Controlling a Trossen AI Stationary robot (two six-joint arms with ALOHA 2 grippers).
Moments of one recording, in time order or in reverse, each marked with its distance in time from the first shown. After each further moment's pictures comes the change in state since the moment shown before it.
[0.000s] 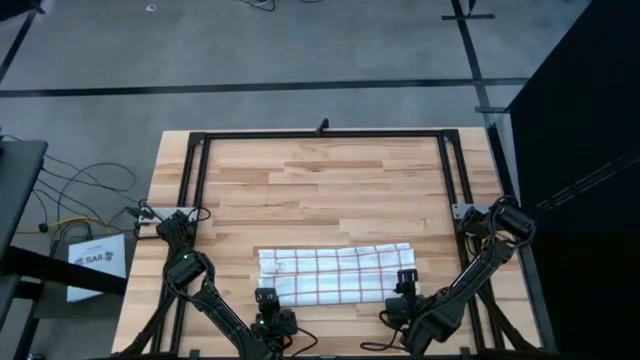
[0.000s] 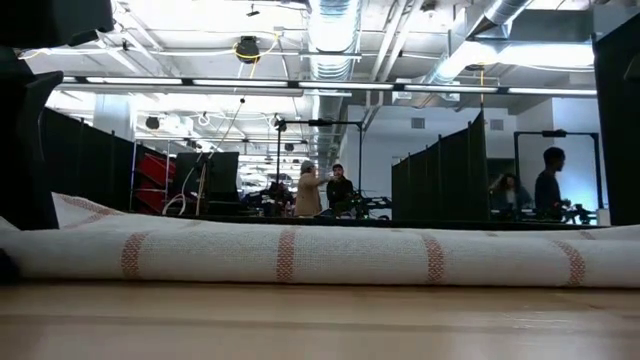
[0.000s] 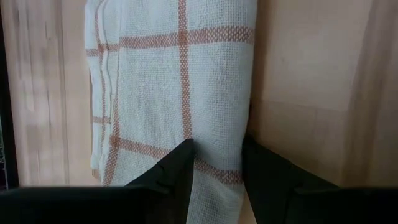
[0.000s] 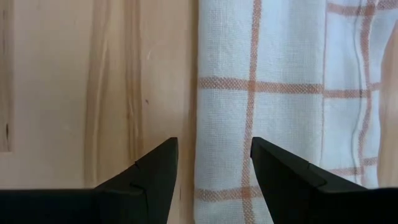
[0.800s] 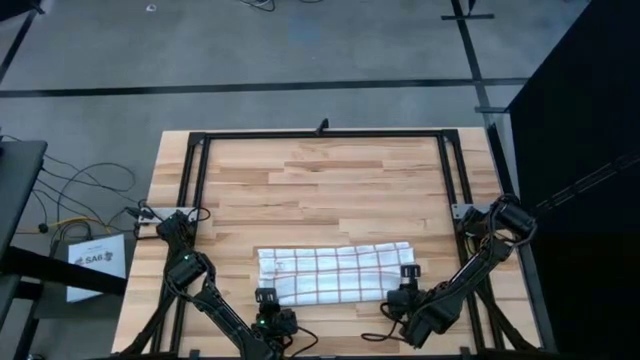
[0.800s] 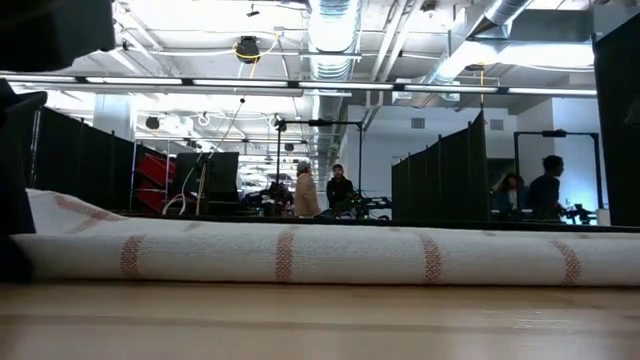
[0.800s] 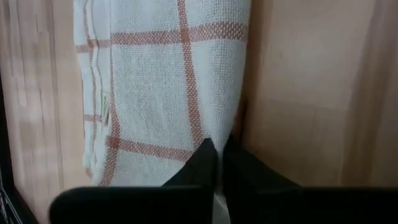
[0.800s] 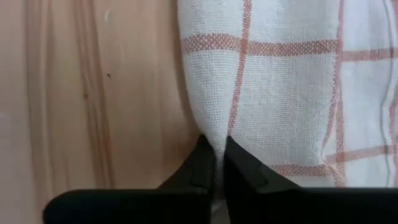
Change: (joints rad) left arm 0.003 0.006 0.000 0.002 0.030 0.000; right arm -0.007 -0.004 -0.128 0.091 -0.058 0.083
